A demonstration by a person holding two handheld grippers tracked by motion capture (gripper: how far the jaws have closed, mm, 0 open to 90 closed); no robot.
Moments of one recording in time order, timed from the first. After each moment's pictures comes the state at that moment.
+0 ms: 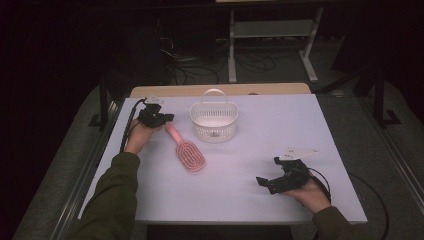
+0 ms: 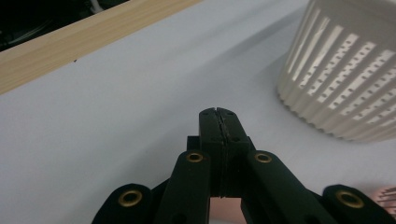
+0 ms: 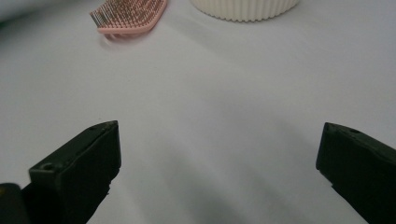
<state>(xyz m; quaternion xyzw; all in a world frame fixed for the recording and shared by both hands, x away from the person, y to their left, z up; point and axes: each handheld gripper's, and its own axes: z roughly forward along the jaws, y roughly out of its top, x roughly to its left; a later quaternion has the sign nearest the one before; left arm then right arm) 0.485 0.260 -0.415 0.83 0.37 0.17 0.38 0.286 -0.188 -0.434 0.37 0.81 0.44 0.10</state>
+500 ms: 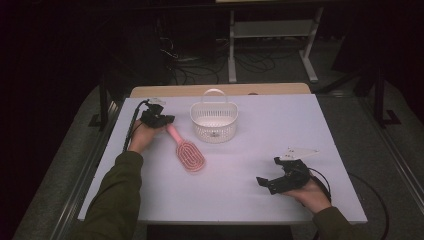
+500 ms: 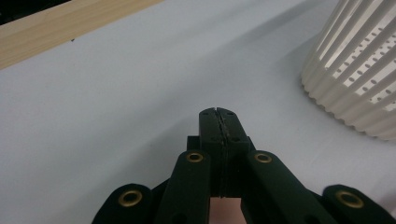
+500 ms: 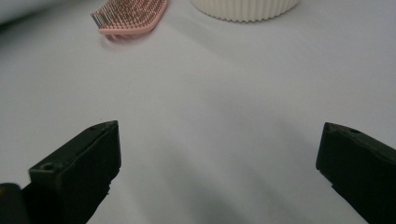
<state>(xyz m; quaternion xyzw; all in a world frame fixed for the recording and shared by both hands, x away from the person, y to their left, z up) 0.496 0.258 -0.431 0.83 0.39 0.16 0.36 0.286 -0.189 -0.434 0.37 0.81 0.44 0.10</state>
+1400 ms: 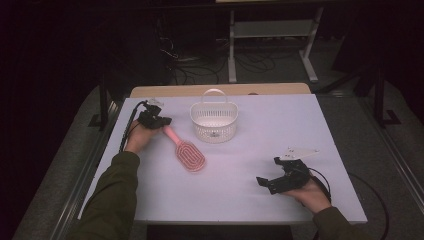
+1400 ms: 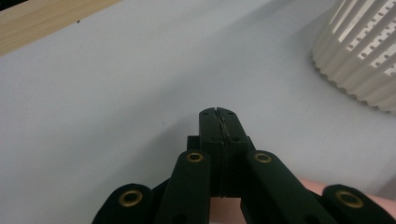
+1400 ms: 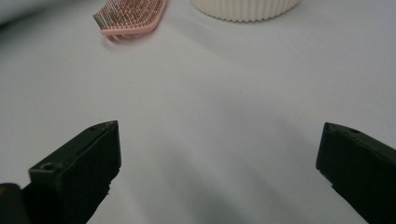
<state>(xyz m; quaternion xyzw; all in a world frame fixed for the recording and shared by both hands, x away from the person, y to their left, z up) 0.494 0.268 -0.431 0.84 0.39 0.16 0.34 0.286 -0.189 -0.434 0.37 0.81 0.44 0.09</state>
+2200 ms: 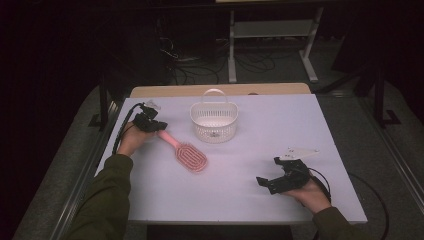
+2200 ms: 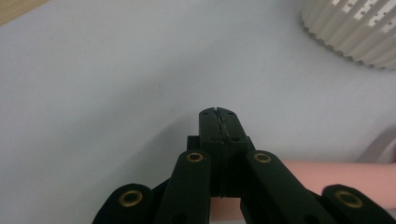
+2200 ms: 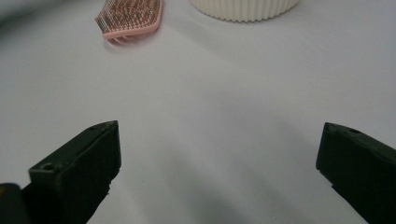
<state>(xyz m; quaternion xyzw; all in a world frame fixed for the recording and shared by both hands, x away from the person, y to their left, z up) 0.481 0.278 -0.425 0.87 0.37 0.14 0.30 0.286 -0.189 -0.434 0.37 0.81 0.44 0.09</state>
